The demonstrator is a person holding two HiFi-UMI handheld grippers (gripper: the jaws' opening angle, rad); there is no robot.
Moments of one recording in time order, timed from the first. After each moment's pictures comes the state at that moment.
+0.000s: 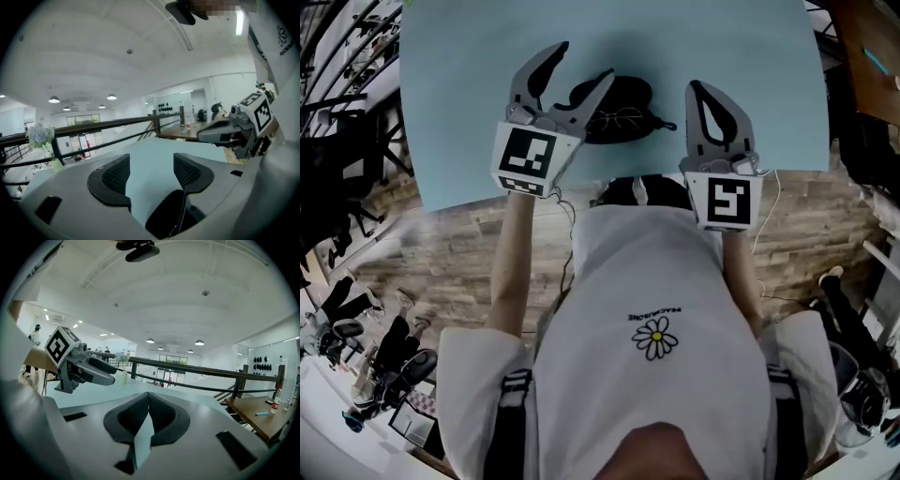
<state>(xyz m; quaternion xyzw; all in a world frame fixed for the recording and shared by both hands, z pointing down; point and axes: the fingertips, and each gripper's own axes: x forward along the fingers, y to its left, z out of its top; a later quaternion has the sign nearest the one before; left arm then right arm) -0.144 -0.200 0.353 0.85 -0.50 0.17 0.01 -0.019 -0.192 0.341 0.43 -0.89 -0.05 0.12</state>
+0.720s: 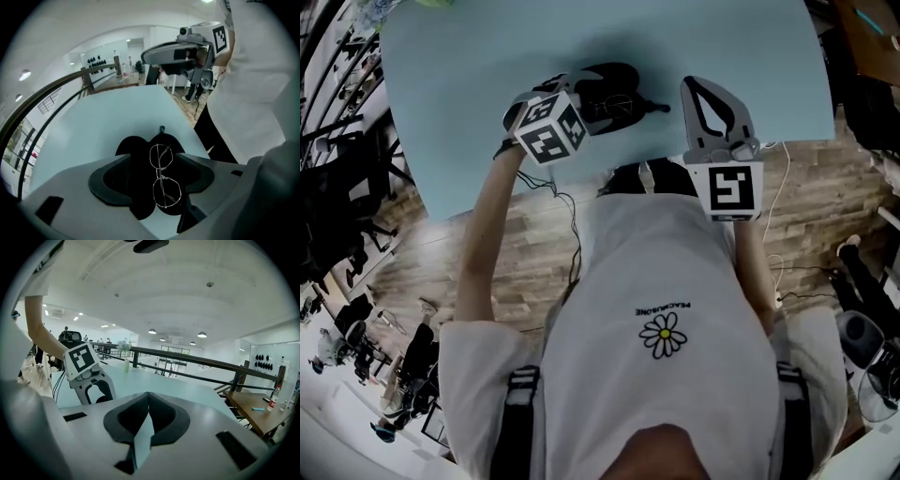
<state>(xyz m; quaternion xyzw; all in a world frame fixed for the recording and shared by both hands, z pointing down) -0.085 -0.138 0.521 0.86 -0.09 0.49 0.02 0.014 -0.179 0.383 0.42 -0.89 -0.02 0.19</state>
